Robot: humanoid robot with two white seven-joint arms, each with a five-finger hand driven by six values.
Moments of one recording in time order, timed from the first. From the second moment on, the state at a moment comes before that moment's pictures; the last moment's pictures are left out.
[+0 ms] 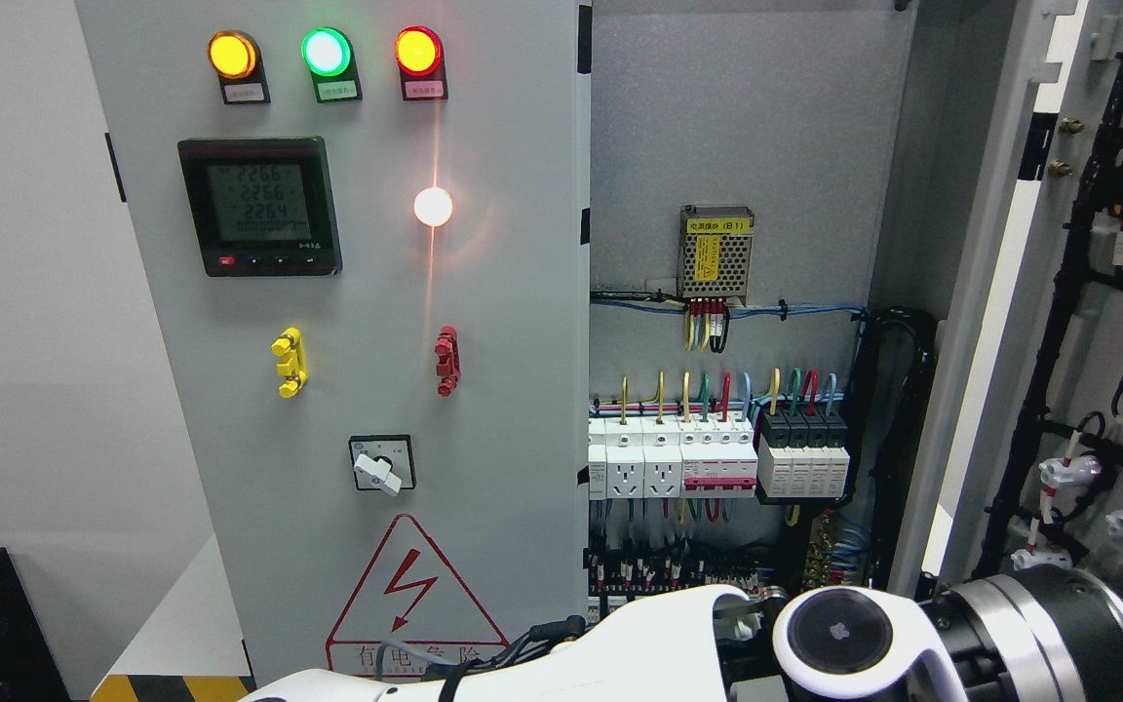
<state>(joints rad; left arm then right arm) -1.40 -0.16 -1.21 -1.54 1.32 -0.04 0.07 0.14 0.12 -0.05 -0.11 0.00 -0.14 0.07</state>
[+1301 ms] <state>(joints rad) -1.03 0.28 -1.06 -1.86 1.32 -0.05 0.08 0.14 0.12 -0.05 -0.11 0.00 -0.14 0.07</state>
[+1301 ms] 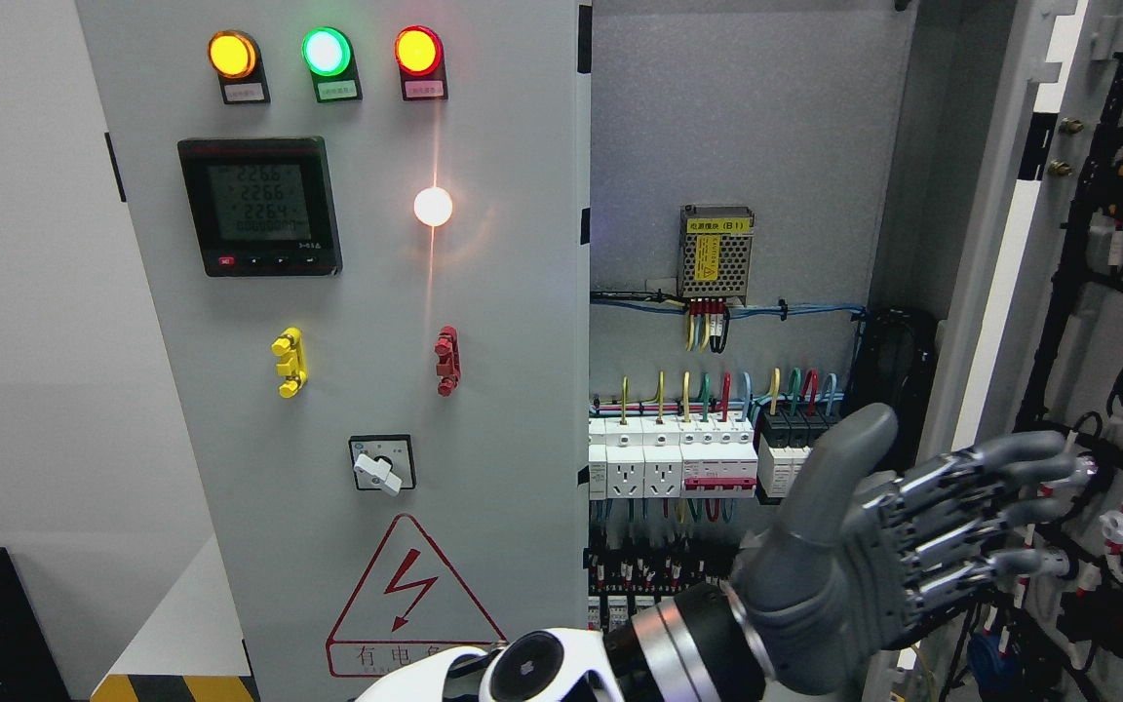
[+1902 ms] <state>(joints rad) -0.62 0.47 -0.98 -1.92 1.26 -0.12 0.07 0.14 0.12 -0.05 -0.11 0.00 -0.14 0.07</state>
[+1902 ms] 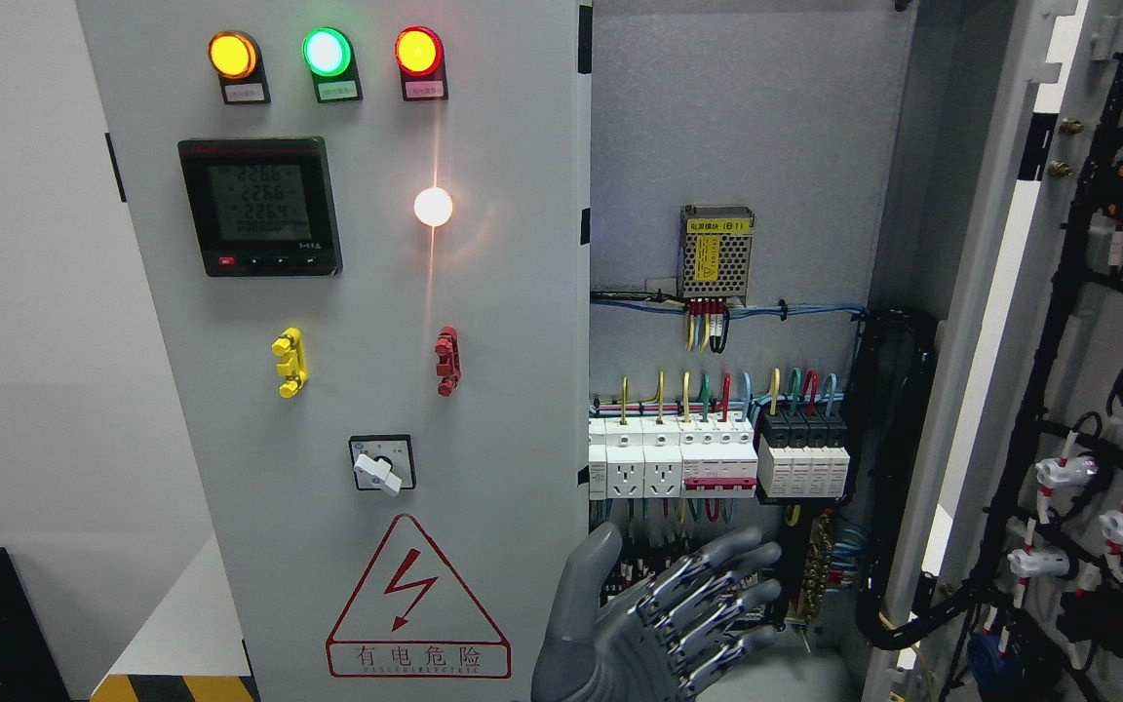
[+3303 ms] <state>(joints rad) 0.03 0.38 -0.66 -1.15 1.07 -0.12 0.07 0.14 0.12 -0.05 -0.11 0.00 -0.14 0.07</state>
